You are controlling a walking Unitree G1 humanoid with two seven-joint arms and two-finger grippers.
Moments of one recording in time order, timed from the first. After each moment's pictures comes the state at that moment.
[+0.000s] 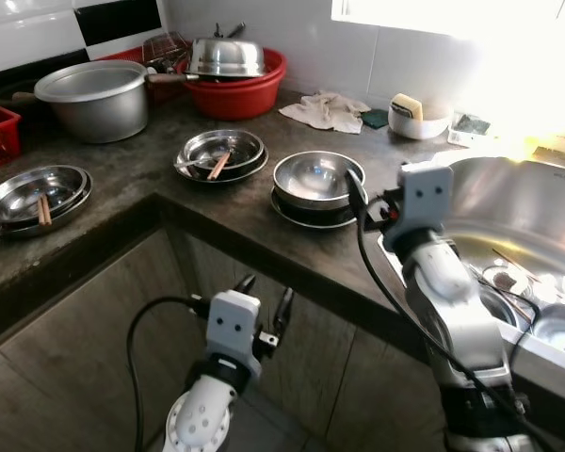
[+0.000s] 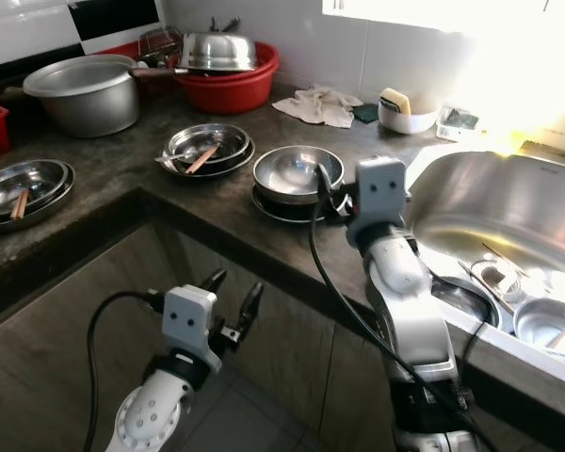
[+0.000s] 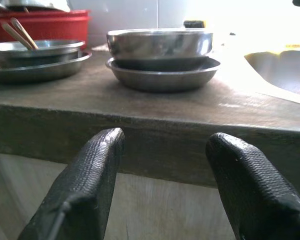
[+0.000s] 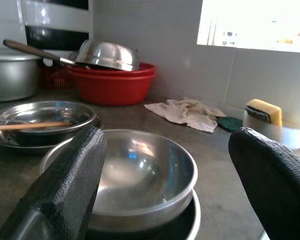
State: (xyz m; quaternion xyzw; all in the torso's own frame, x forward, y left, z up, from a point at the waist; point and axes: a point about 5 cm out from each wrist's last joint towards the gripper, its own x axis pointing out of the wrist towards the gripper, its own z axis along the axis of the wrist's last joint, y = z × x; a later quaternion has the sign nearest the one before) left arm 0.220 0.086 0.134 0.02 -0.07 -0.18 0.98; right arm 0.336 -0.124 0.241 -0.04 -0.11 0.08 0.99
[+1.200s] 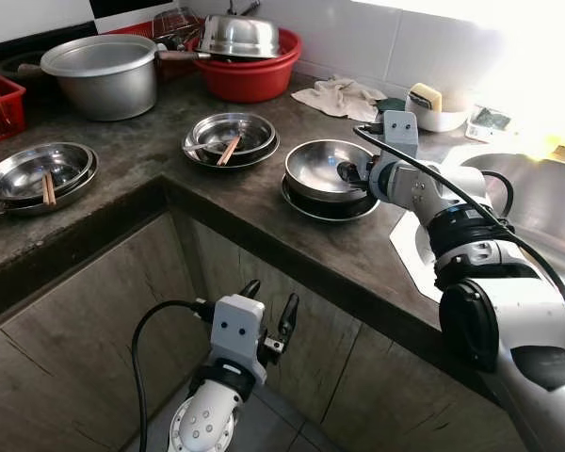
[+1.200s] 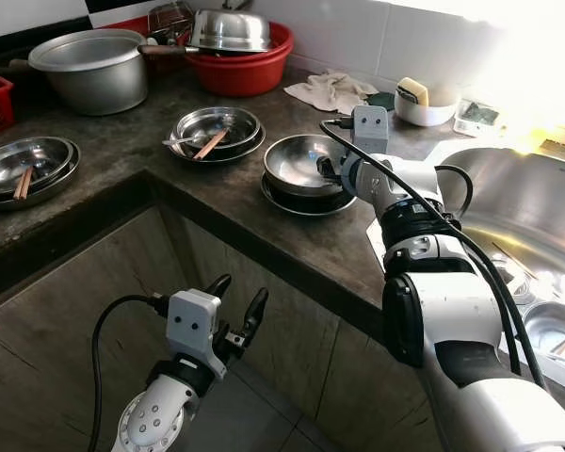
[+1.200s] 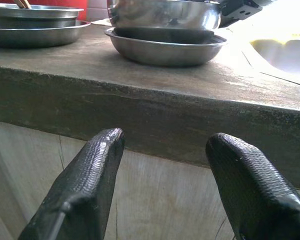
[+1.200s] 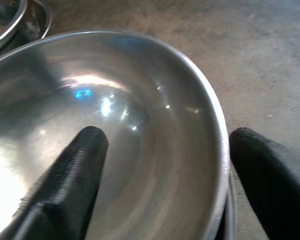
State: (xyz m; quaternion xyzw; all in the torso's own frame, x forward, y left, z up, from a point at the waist) left arm 0.214 0.080 0.133 0.01 -0.05 -0.19 0.98; right arm 0.419 -0.135 0.263 0.07 0.19 0.07 0.98
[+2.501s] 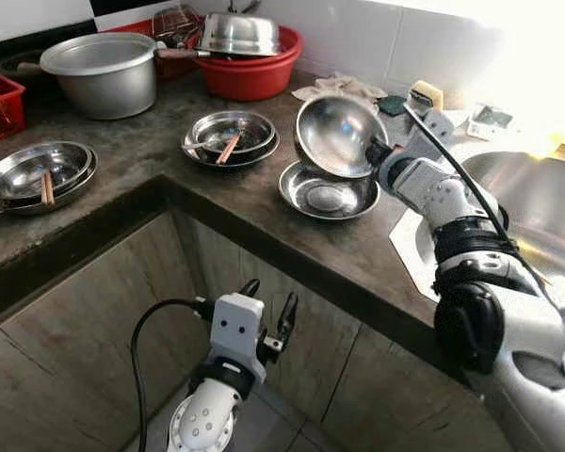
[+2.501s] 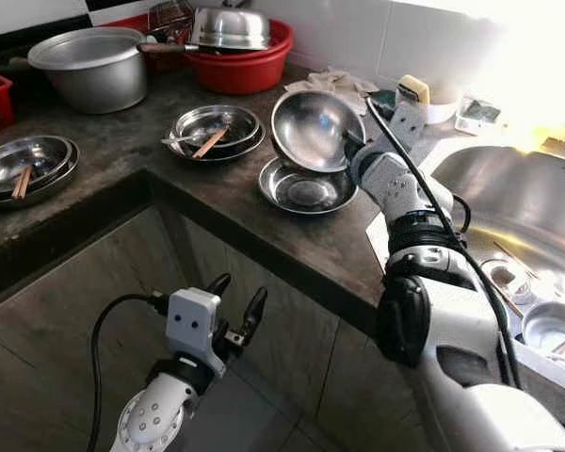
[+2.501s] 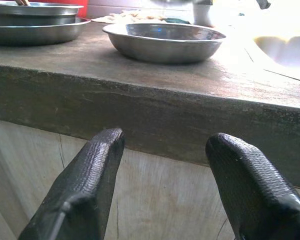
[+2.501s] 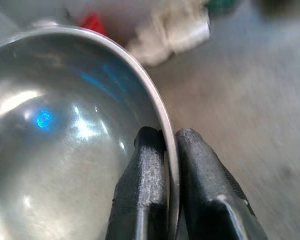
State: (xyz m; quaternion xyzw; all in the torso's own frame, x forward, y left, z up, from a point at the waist) left arm 0.216 0.080 0.134 0.01 -0.05 -0.19 0.98; right arm 0.415 -0.152 0.279 0.33 0.00 0.01 0.94
